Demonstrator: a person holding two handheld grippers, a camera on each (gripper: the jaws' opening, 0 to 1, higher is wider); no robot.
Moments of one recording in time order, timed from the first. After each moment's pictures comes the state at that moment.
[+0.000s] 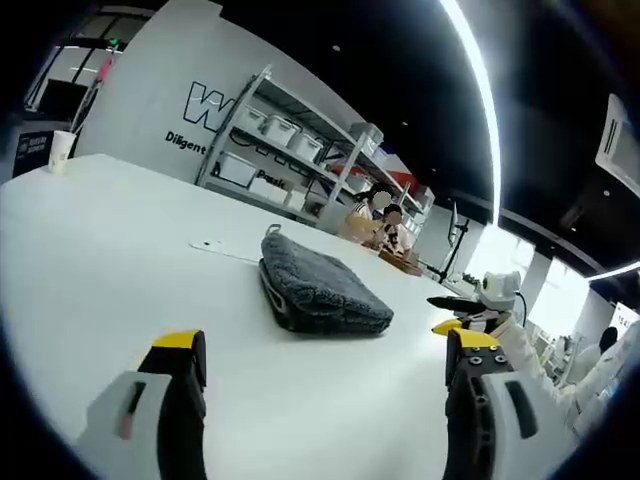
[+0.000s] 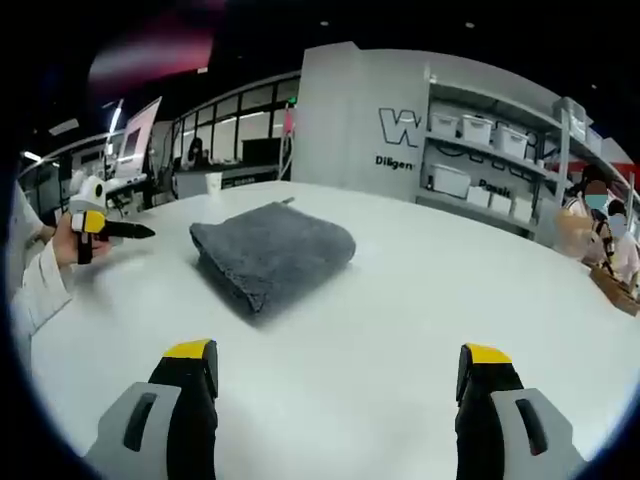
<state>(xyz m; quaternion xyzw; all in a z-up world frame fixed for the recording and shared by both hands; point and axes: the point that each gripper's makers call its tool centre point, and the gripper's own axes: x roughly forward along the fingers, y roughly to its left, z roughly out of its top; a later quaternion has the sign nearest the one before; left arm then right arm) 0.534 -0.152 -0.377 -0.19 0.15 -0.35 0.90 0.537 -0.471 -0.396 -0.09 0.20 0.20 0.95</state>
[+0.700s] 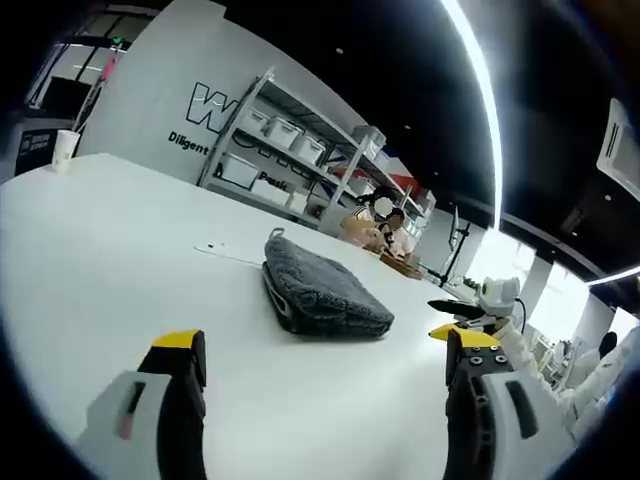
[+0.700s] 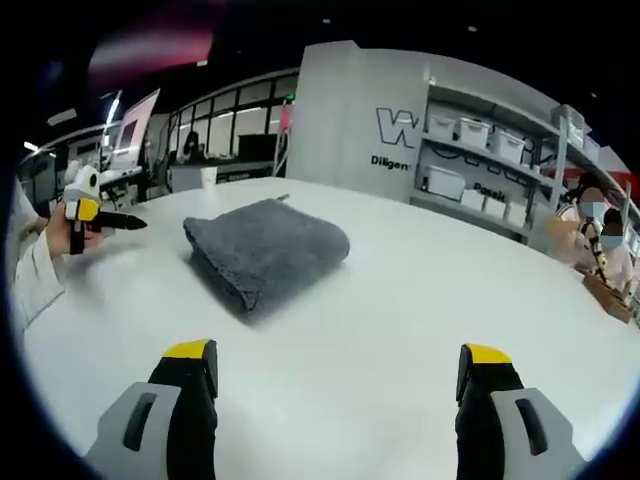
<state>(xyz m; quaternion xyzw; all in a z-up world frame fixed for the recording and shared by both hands) 0.533 -0.145 -0.374 -0.20 0.15 -0.35 0.90 0.542 -0.471 -0.391 -0.10 0.18 0.19 0.96</state>
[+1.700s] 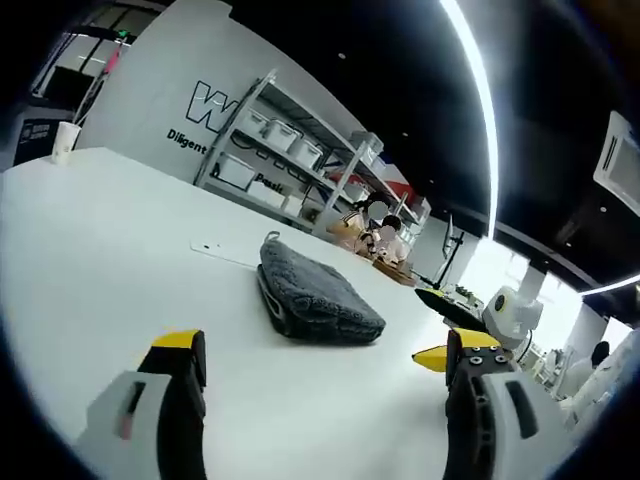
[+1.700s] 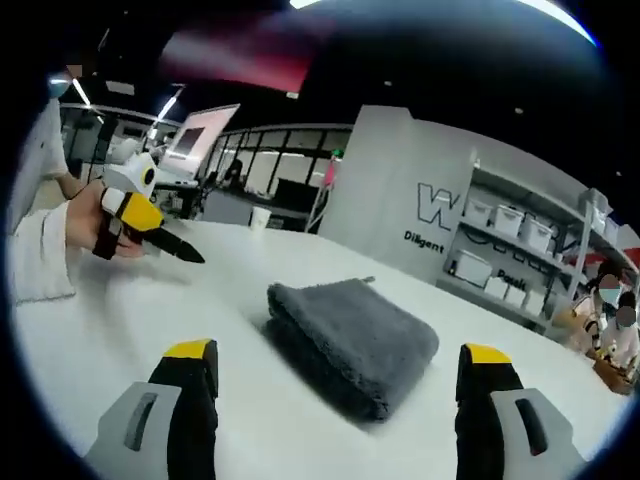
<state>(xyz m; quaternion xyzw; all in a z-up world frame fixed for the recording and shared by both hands) 0.532 -0.144 -0.368 -0.22 0.14 -0.36 0.90 0.528 -0.311 -0.356 -0.18 0.02 0.26 0.95</state>
